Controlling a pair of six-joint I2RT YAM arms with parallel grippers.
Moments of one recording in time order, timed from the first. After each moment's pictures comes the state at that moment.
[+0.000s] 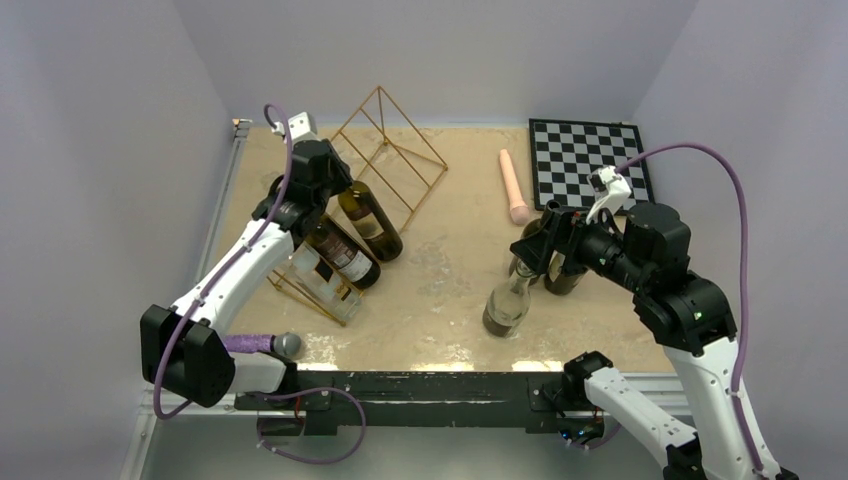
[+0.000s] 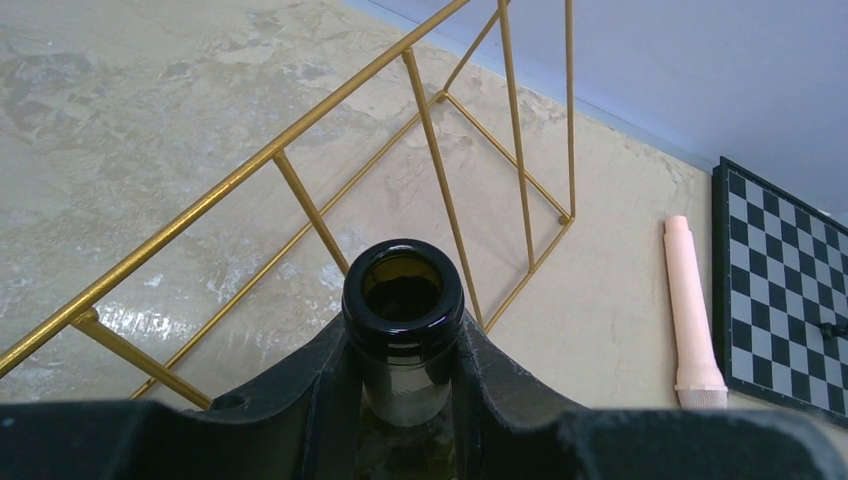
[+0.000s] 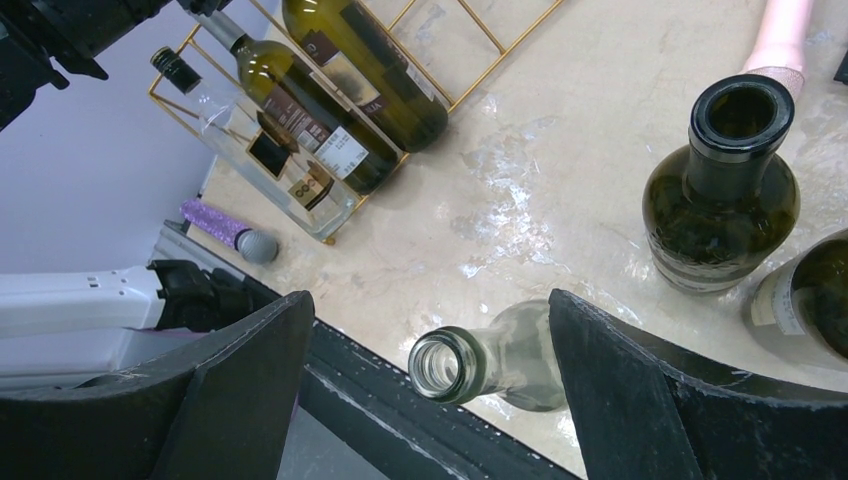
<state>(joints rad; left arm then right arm) -0.36 1.32 1.13 -0.22 -0.34 -0.60 0.37 0.77 1.28 -0.93 -0.25 0.44</state>
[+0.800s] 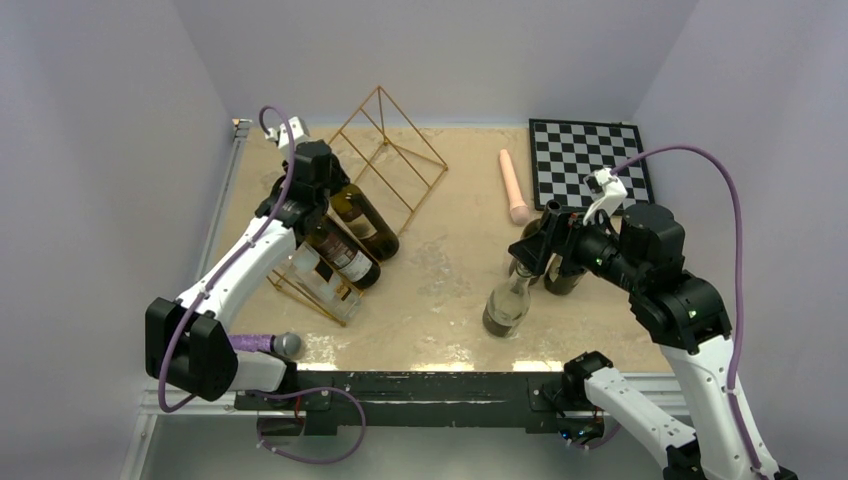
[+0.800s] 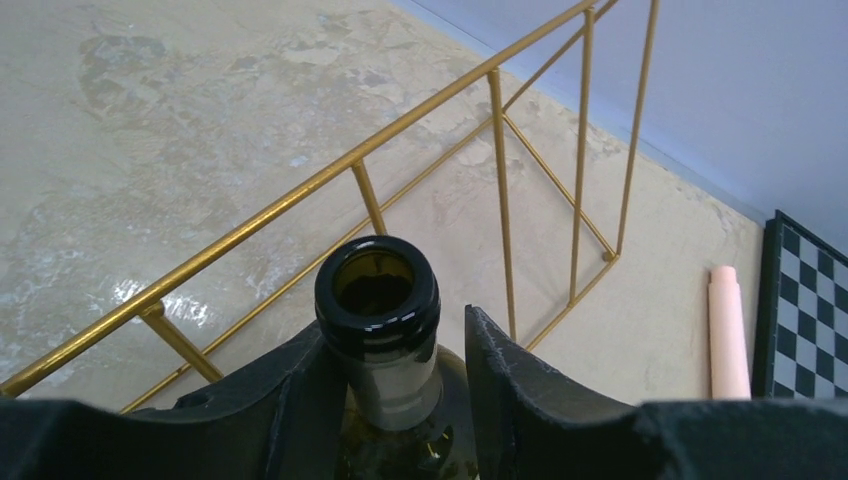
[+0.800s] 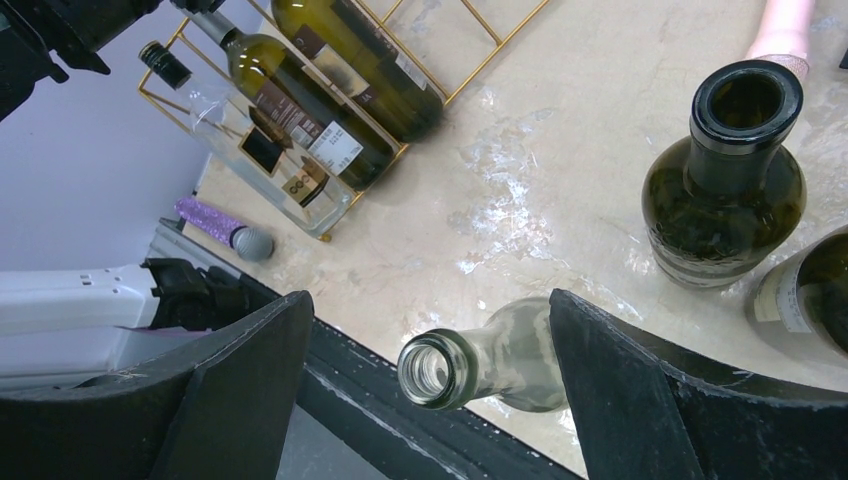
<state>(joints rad) -0.35 1.35 1.11 -0.22 -0.45 -0.65 0.37 0.76 1.25 -0.91 -0.25 0.44</state>
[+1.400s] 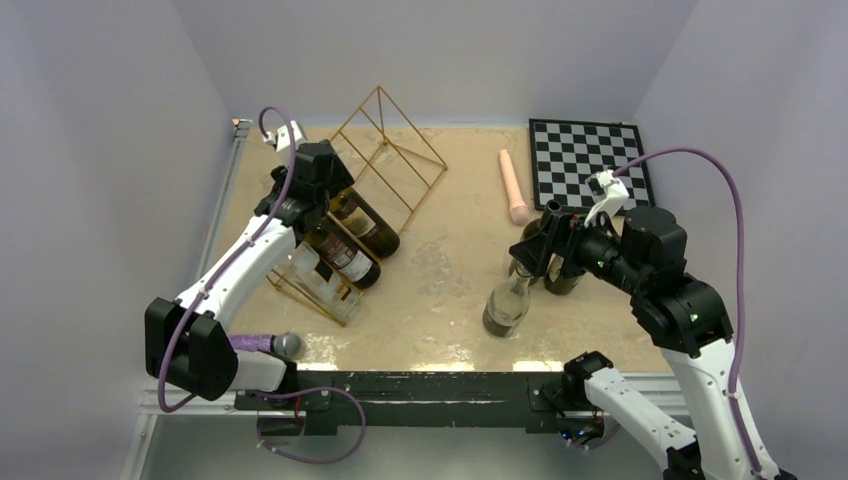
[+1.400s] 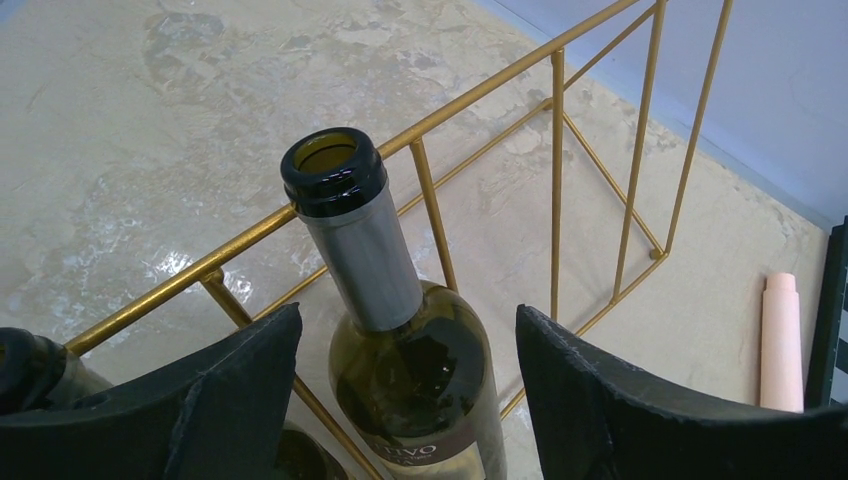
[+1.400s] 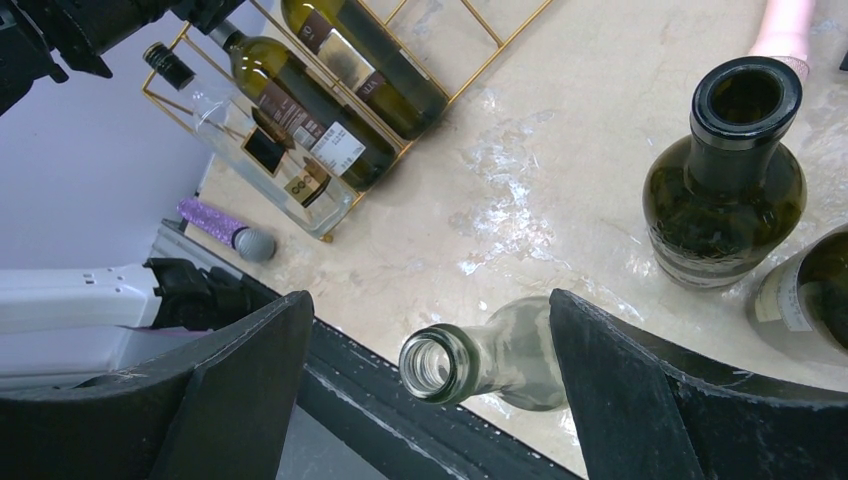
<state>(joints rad) -0.35 1.36 1.14 -0.33 -0.52 -0.68 0.37 0.75 1.24 -0.91 -0.25 0.45</state>
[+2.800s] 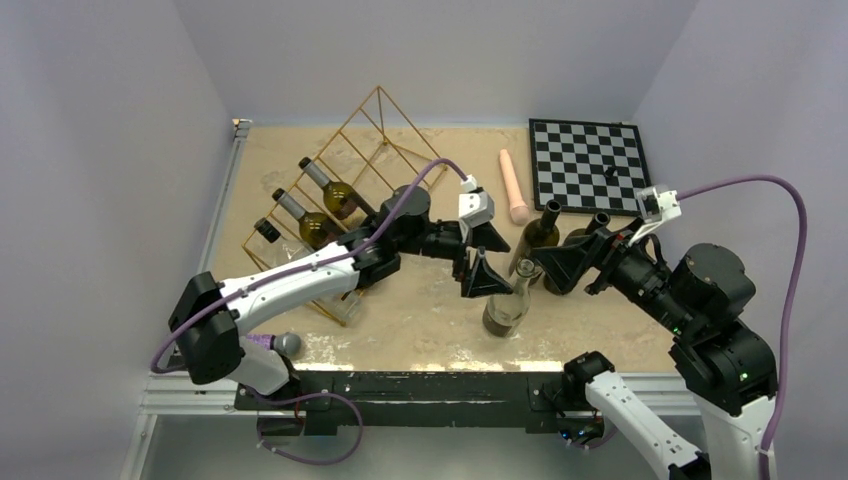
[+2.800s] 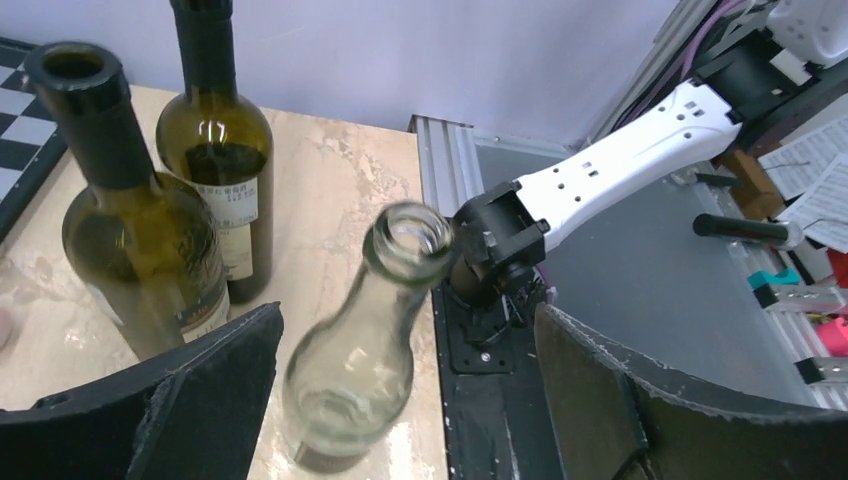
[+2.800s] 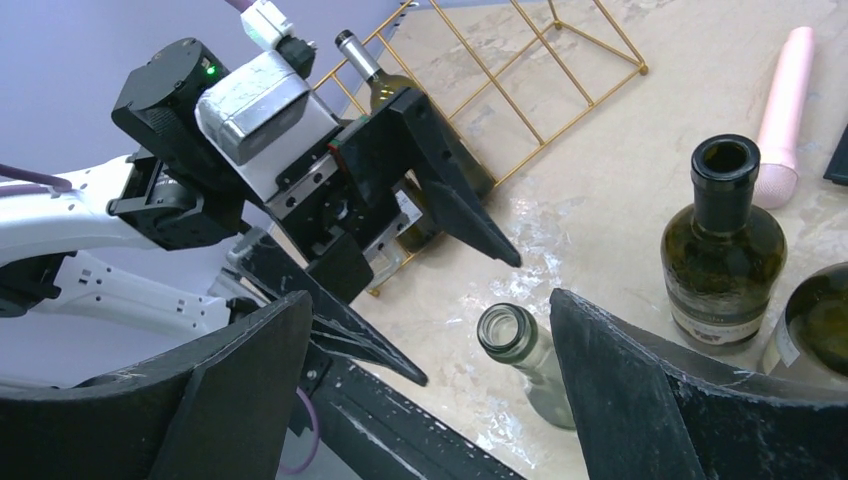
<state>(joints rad) -0.94 1.43 1.12 0.22 0.71 -0.23 0.37 0.61 1.34 -0.89 -0.26 0.48</state>
